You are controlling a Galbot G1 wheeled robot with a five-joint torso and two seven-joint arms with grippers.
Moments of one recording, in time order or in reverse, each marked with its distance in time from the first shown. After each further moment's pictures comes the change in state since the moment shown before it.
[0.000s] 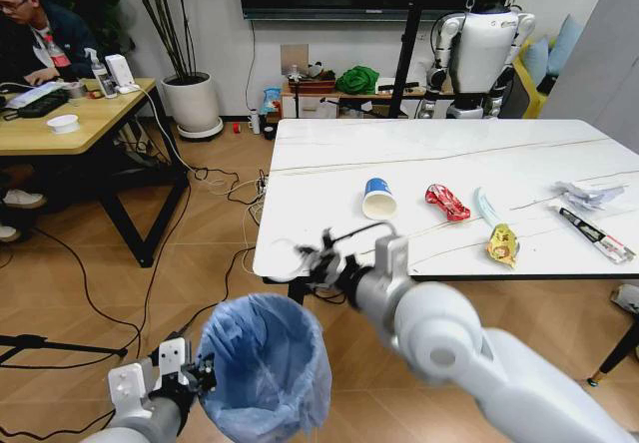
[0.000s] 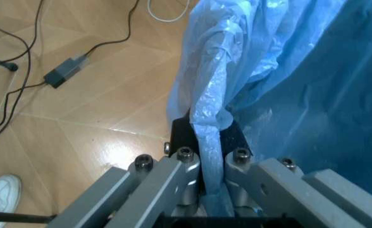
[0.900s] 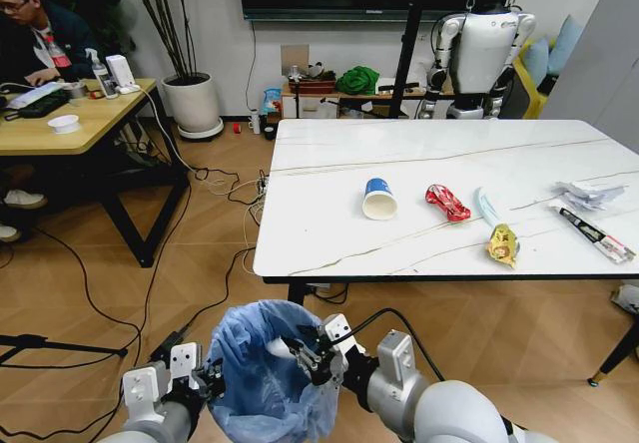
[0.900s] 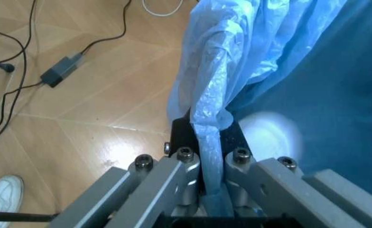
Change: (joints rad) left arm 0.018 0.013 0.031 0.000 0.037 0.000 0.016; right arm -0.379 -0.073 0.081 0.077 -0.398 -0.040 -0.190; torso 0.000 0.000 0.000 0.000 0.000
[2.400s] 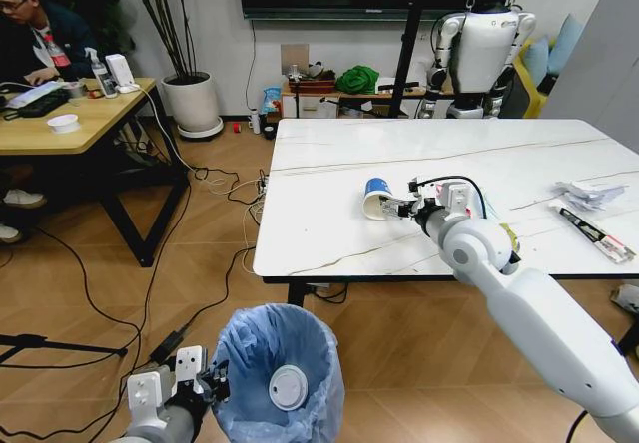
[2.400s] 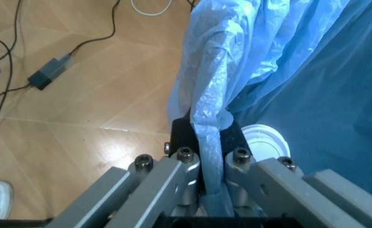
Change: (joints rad) left arm 0.010 0.000 -0.007 0.000 0.013 0.000 0.057; right arm 0.558 0.034 0.226 -0.602 0.218 -0.016 0.134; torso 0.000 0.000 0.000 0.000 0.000
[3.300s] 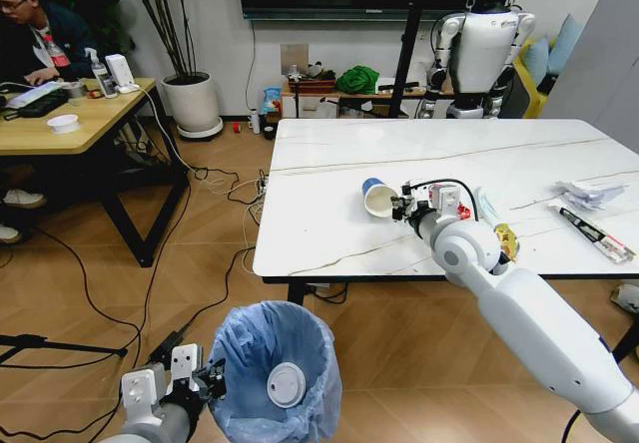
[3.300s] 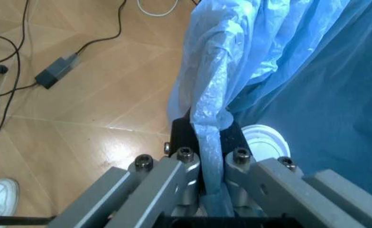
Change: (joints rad) left arm 0.010 0.006 -0.033 0.000 -0.016 0.000 -0.003; right arm -0.013 0.008 -0.008 0.023 0.006 0.023 0.016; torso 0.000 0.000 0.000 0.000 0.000
